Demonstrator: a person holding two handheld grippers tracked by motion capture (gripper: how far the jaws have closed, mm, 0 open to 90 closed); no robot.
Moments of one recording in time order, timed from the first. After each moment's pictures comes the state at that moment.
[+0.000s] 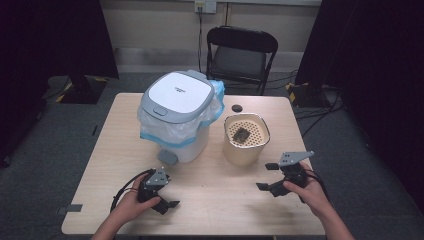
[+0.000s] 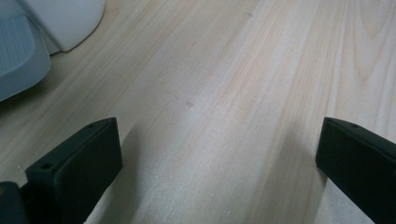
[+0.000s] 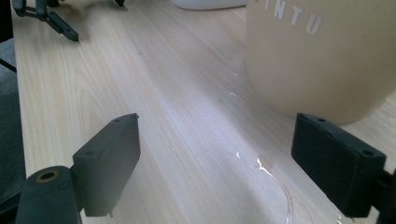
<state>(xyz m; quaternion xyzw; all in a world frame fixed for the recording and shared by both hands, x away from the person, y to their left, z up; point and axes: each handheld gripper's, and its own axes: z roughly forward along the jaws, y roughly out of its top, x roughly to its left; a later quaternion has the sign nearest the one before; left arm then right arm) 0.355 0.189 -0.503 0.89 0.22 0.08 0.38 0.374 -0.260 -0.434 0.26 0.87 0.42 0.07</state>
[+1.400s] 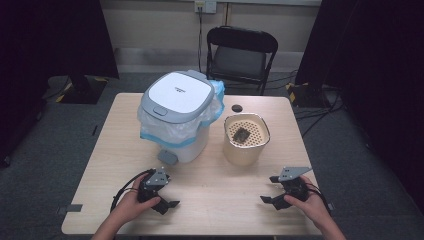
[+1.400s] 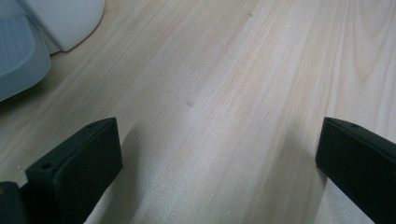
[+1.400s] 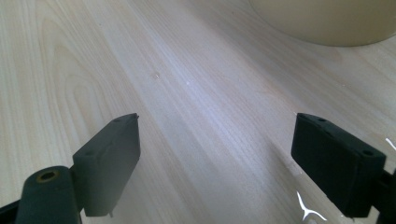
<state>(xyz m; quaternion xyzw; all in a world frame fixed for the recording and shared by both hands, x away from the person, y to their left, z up) 0.355 0.189 -0.503 0.89 0.21 0.08 0.38 0.357 -0.274 -0.481 0.27 0.88 0.37 0.08</state>
